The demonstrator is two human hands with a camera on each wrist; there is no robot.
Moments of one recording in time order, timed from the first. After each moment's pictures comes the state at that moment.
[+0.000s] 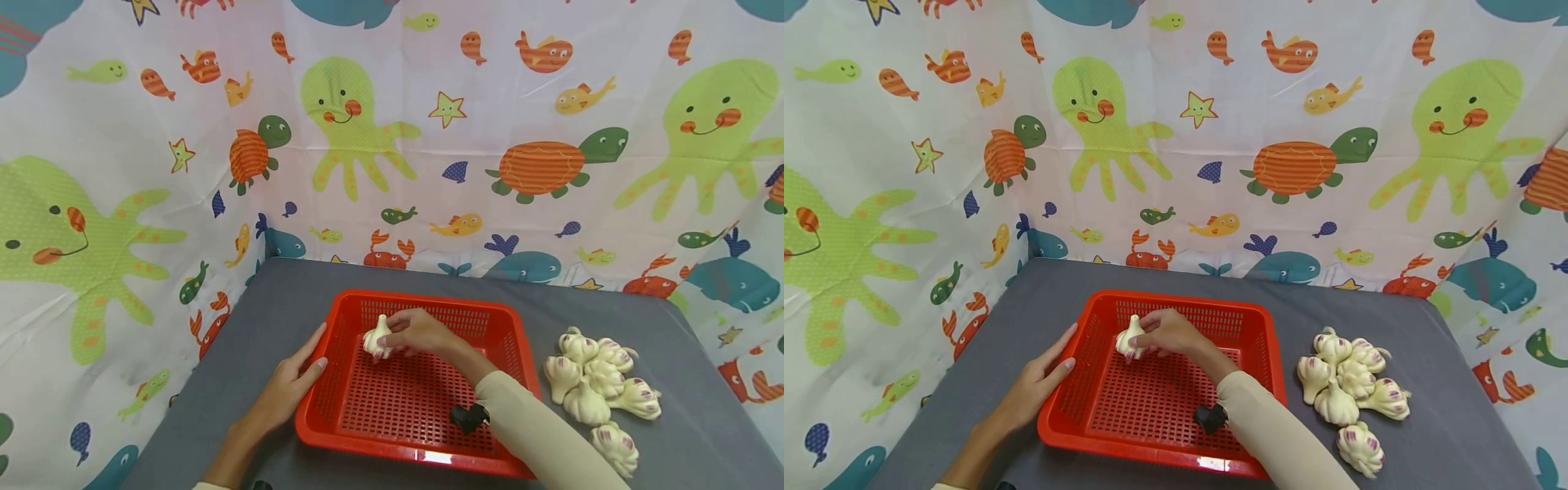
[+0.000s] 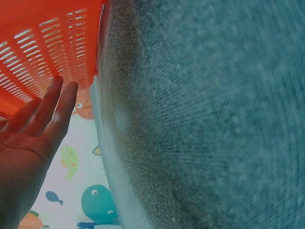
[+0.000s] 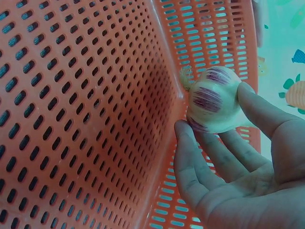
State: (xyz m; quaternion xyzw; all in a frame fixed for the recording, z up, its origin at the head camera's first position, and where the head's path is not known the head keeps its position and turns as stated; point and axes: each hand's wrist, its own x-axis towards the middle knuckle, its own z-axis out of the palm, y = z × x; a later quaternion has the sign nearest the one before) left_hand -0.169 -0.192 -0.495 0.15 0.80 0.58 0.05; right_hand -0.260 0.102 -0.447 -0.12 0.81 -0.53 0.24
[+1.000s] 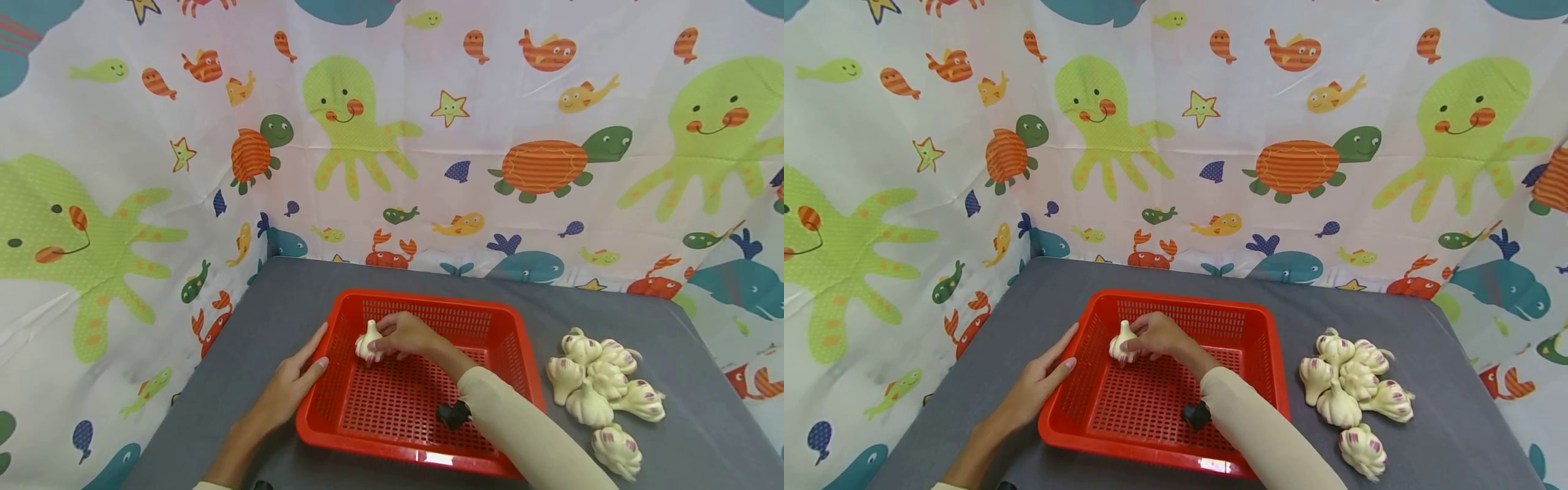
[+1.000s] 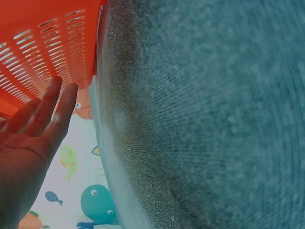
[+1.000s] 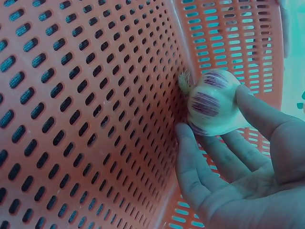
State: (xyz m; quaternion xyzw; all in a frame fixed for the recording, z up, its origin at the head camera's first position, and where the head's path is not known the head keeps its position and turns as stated) left_hand -0.169 -0.191 -0.495 0.15 0.81 0.57 0.05; right_hand -0.266 0.078 -0.461 -0.13 0.83 -0.49 0.24
